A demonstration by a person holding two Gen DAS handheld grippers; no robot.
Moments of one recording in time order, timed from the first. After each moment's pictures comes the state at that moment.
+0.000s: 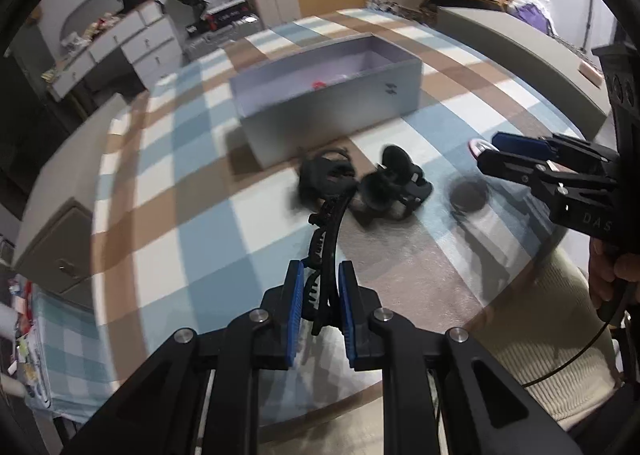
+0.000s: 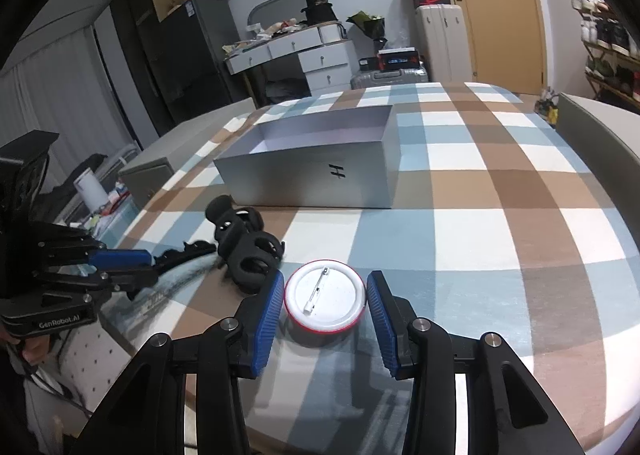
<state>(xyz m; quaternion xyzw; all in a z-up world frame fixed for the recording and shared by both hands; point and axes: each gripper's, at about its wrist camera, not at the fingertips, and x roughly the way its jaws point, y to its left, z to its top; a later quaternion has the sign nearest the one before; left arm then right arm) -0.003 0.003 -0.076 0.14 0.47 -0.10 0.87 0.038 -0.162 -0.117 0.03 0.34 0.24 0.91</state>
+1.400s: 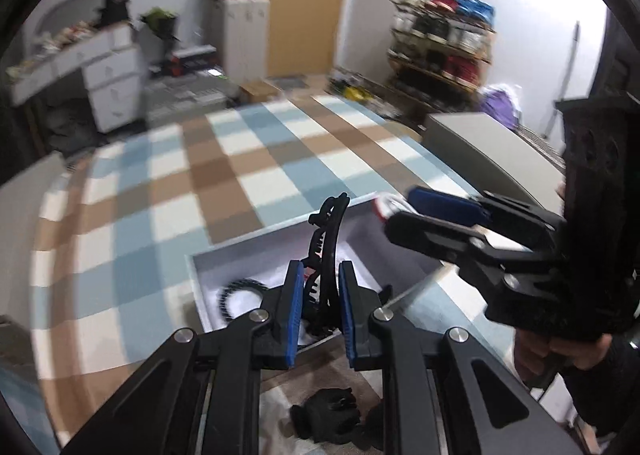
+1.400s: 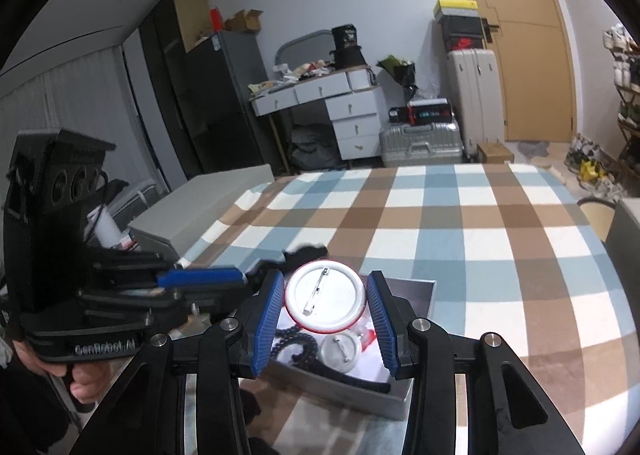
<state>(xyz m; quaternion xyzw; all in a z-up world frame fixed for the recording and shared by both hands) 0.127 0.003 -0.045 0.02 0.39 -0.22 0.89 0.166 -0.127 -0.058 0.04 0.28 0.29 0.92</state>
